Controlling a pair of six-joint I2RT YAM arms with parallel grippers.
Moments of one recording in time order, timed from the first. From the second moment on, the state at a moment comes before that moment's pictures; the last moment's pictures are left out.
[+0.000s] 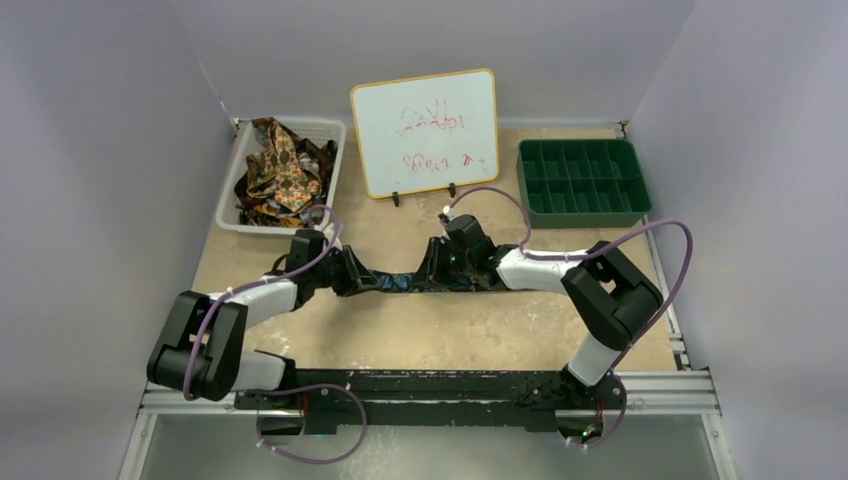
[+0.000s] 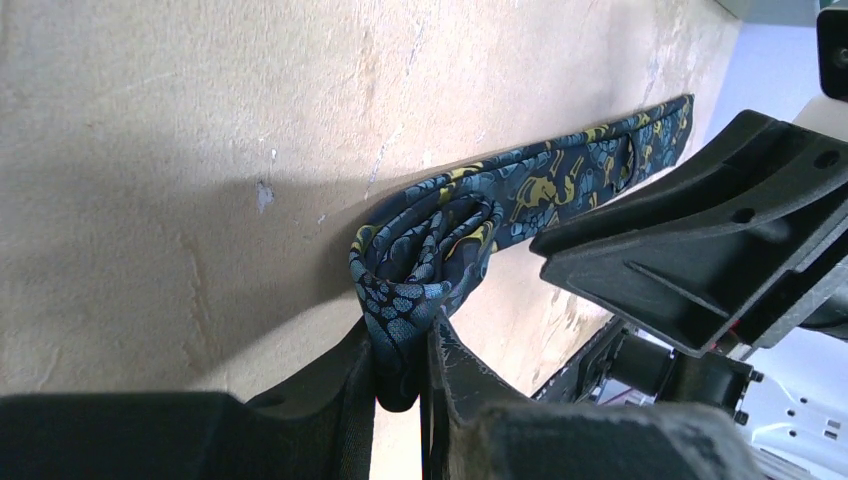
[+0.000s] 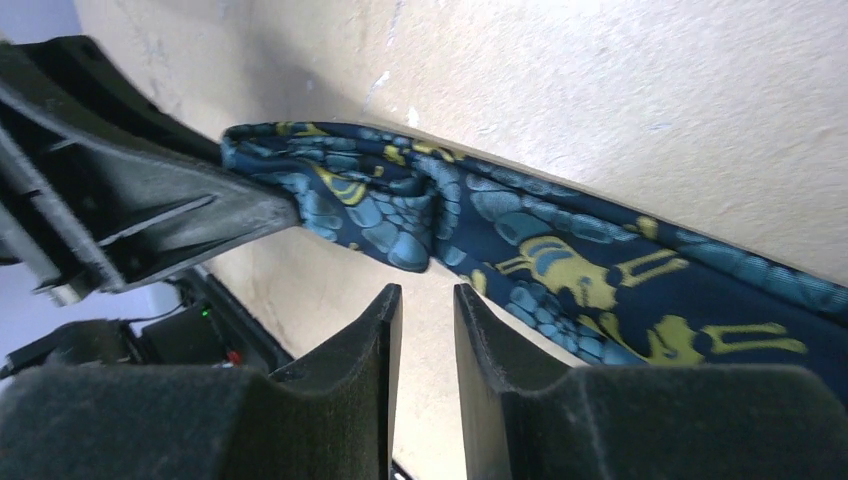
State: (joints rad) left arm -0.25 1.35 0.40 0.16 0.55 -0.77; right arm 0.74 1.69 0.82 0.12 -0.33 0.87
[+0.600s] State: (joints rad) left arm -0.25 1.31 0.54 -0.11 0.45 -0.69; right arm 0.74 1.73 0.83 0.07 -0.19 0.82
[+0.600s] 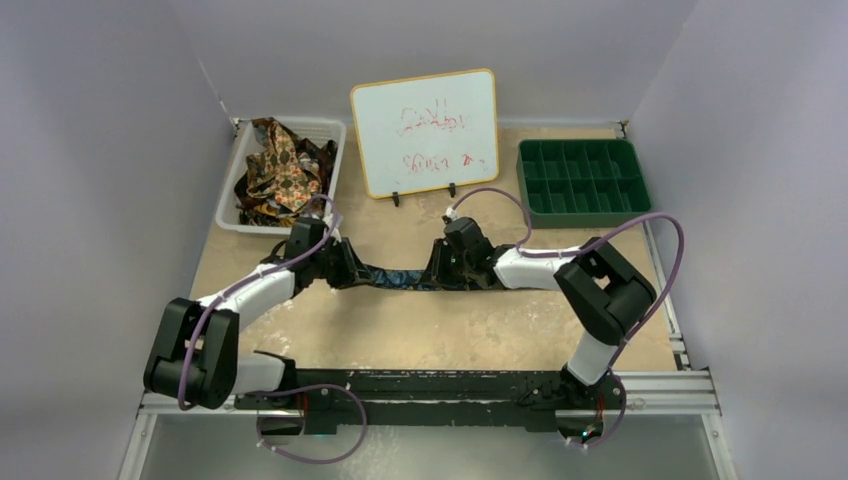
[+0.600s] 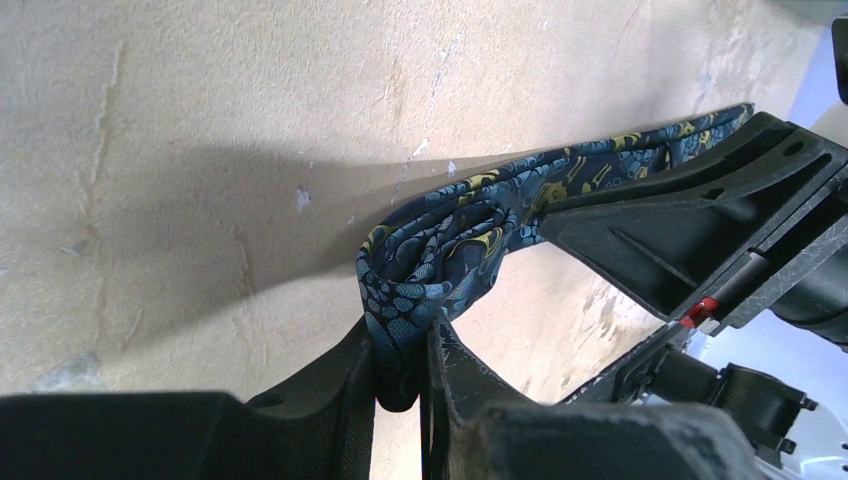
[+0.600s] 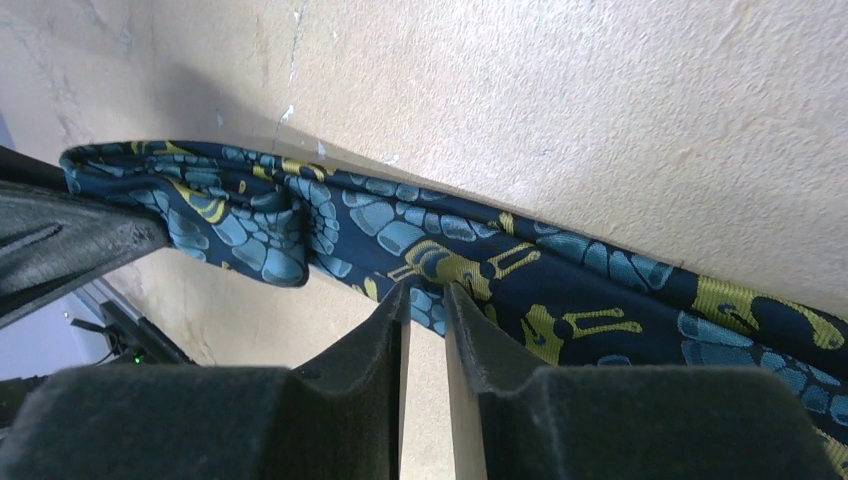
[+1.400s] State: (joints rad) left arm -0.48 1.34 0.90 -0.54 -0.08 -0.58; right arm 0.74 1.59 0.89 -0.05 -0.19 0.80
